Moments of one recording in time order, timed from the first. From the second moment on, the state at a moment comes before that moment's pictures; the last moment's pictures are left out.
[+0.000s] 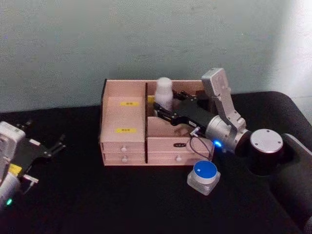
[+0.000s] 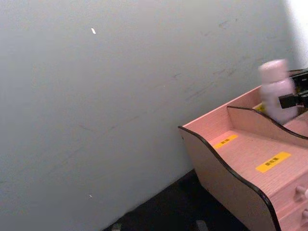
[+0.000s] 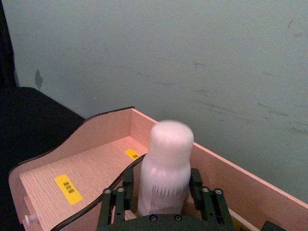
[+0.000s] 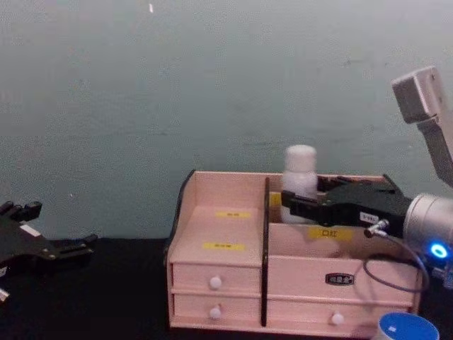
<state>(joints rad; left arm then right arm) -0.20 0.60 0.45 -1.41 -0.25 -0.12 0.03 0.60 0.20 -0.38 -0.89 0.23 -0.19 0.50</state>
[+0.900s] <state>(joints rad) -0.20 0.60 0.45 -1.41 -0.25 -0.12 0.03 0.53 0.25 -0.37 -1.04 0.24 -0.21 0.52</state>
